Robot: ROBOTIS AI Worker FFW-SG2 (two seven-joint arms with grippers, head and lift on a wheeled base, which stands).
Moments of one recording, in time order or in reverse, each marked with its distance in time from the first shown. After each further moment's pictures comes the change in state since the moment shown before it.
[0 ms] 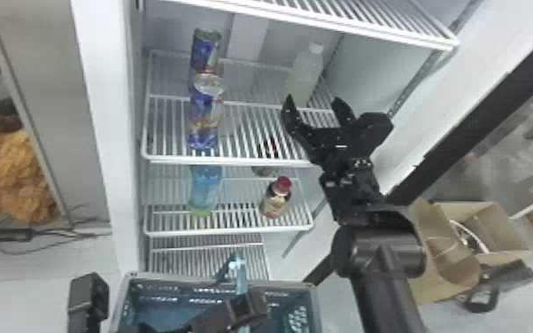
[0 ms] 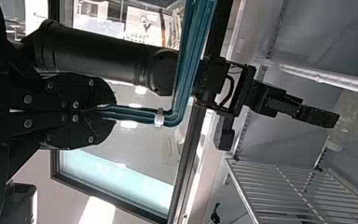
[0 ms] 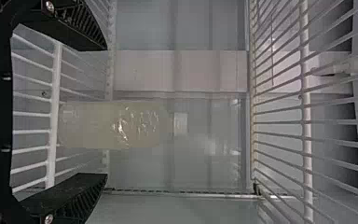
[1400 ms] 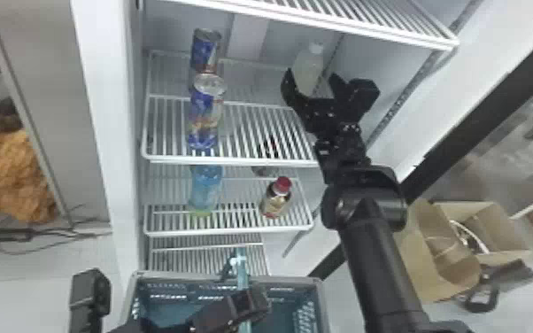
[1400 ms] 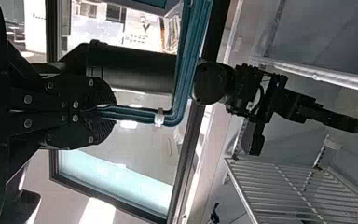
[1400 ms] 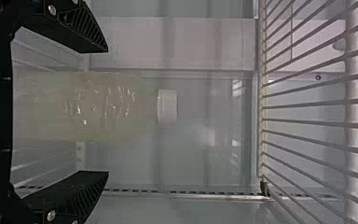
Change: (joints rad) left arm -0.016 -0.002 -0.006 0.007 -0.002 -0.005 0.001; right arm -0.266 -0.018 0.038 0.319 0.013 -0.065 -0.045
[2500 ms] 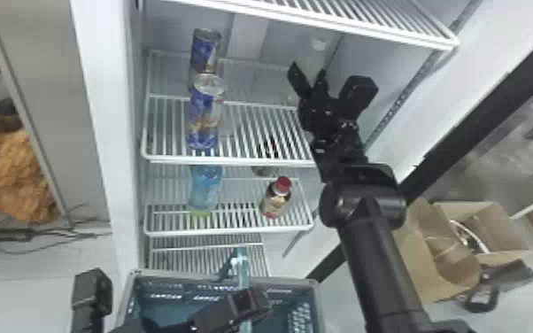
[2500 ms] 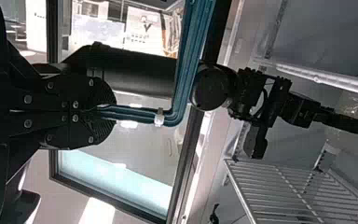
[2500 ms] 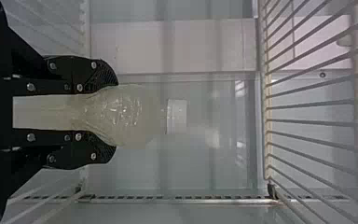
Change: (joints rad) left arm -0.006 0.003 -0.008 0.010 0.007 -0.004 0.000; right arm 0.019 -0.008 0.025 -0.052 -0.065 0.048 -0.015
